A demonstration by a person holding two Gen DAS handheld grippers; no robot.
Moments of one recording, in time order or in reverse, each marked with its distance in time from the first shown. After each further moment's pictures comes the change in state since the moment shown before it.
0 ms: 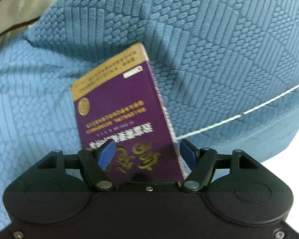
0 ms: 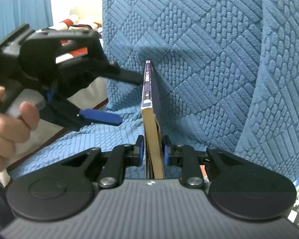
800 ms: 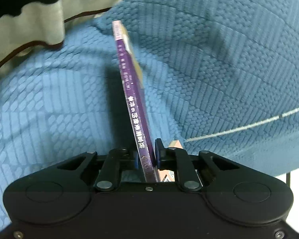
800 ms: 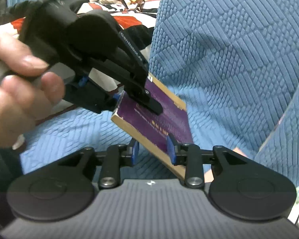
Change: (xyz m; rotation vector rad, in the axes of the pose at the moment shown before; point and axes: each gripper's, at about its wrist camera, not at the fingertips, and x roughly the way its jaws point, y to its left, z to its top) left arm -0.031 0.037 -0.024 -0.123 -0.001 0.280; right arm -0.007 0.080 -0.026 -0.192 0.103 0.037
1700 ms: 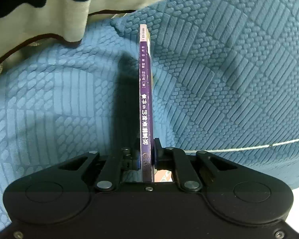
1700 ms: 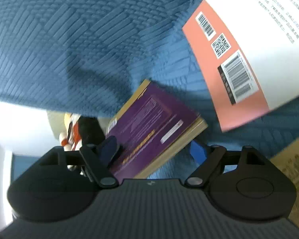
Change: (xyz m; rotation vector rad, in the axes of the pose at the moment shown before) left arm -0.004 0.027 0.021 -0.167 0.014 -0.068; right arm 0.036 -0.088 -0.081 1.547 -0.082 0.262
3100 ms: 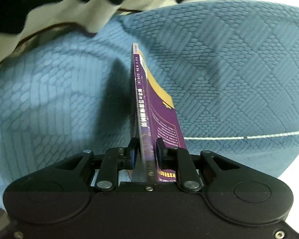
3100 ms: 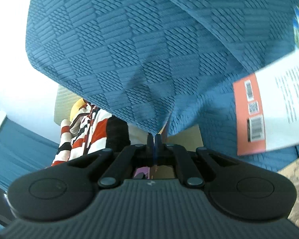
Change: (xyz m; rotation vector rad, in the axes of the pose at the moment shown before) left arm -0.049 0.035 -0.017 -0.080 0.057 -0.136; right arm -0.076 0.083 -0.013 -0.347 -0.113 0.017
